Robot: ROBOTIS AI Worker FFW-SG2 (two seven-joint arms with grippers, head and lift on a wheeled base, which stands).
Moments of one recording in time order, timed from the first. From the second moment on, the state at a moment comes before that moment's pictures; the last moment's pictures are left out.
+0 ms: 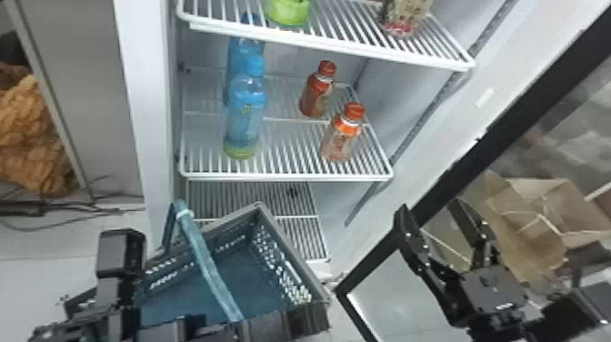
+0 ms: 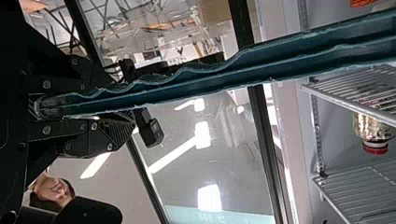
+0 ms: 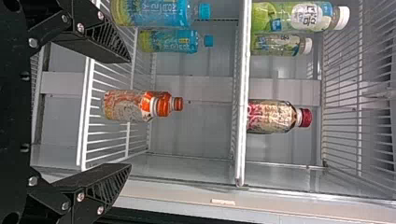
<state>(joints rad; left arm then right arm) 0.32 0.24 -0.26 -2.03 1.28 1.09 -0.68 0.97 0.00 -0.37 -2.39 -0.24 -0.12 0.32</state>
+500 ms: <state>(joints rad) 0.32 0.24 -0.26 -2.03 1.28 1.08 -0.68 0.97 0.00 -0.36 -2.39 -0.24 -0.12 0.32</state>
